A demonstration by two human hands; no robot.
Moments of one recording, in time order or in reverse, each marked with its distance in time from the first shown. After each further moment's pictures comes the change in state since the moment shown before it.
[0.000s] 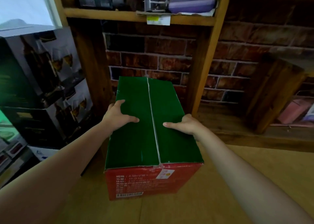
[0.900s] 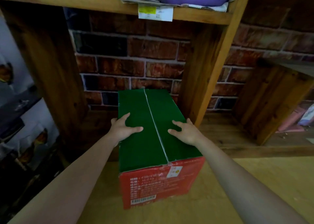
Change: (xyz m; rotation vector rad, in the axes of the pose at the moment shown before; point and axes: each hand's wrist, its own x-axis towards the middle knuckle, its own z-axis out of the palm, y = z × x) left_hand 0.196 -0.016 0.063 -0.106 -0.277 -0.009; right_hand 0.163 -0.013 -0.002 -0.313 0.122 -0.029
